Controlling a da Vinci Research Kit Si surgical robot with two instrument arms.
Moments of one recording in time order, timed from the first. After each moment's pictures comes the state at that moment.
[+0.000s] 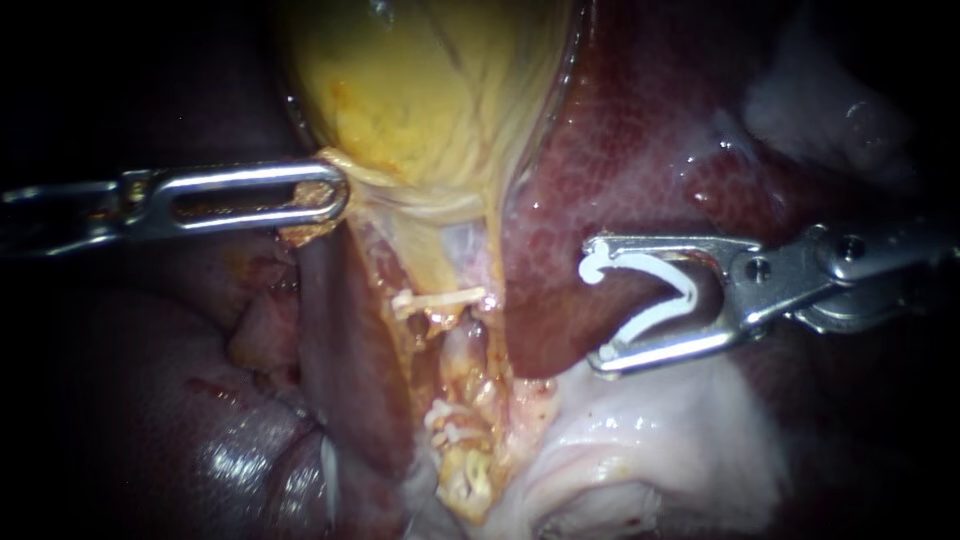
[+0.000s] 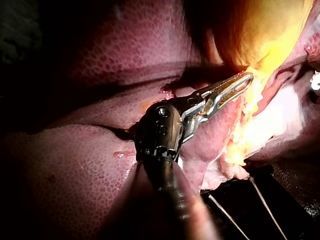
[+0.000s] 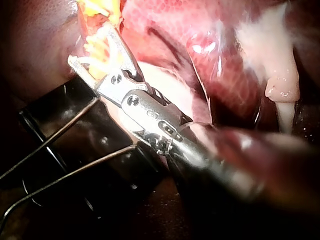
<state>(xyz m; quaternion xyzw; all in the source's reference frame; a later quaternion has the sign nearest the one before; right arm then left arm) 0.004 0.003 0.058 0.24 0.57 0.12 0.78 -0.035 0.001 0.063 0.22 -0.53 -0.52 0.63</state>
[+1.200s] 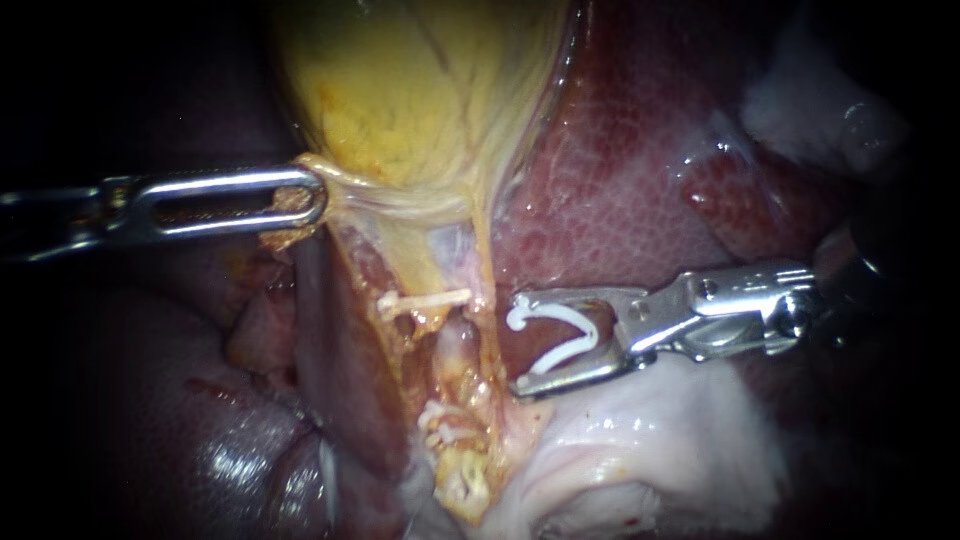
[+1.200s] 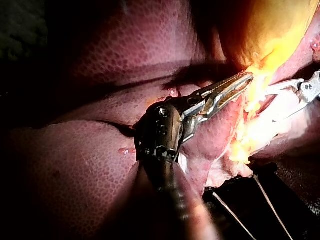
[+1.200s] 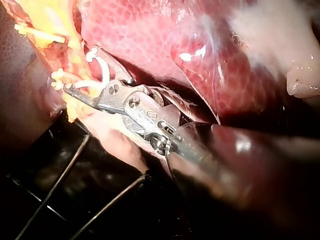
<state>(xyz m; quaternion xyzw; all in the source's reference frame) 0.011 -0.001 0.074 0.29 0.51 0.16 0.79 -0.035 0.000 0.063 0.22 -0.53 -0.52 0.63</state>
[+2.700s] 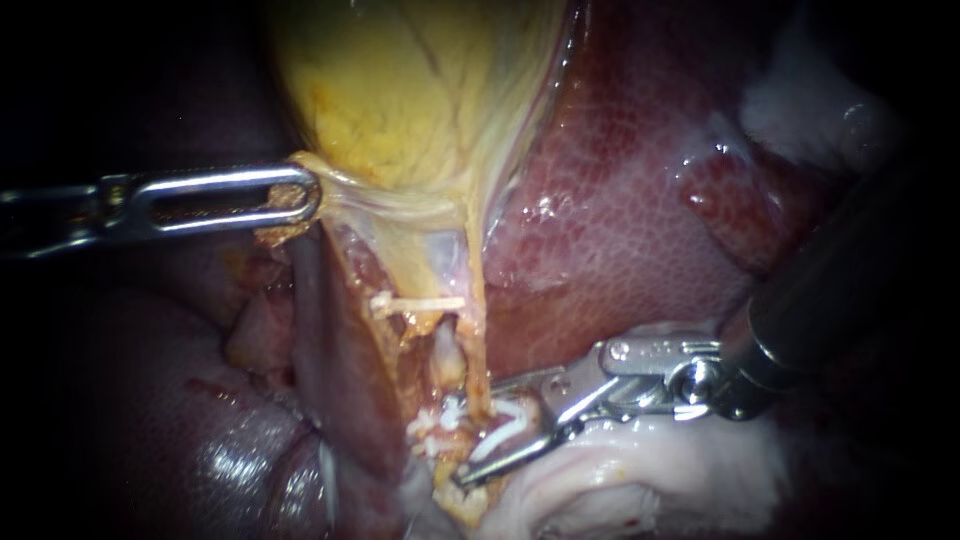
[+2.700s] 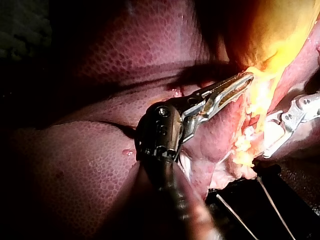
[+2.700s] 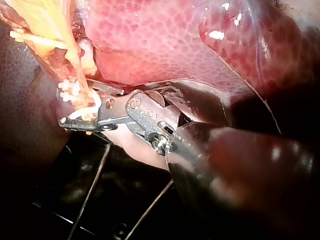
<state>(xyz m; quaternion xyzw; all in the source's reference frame) 0.015 -0.008 0.078 0.43 0.50 0.15 0.74 -0.034 0.001 0.064 0.22 -0.53 -0.52 0.63</state>
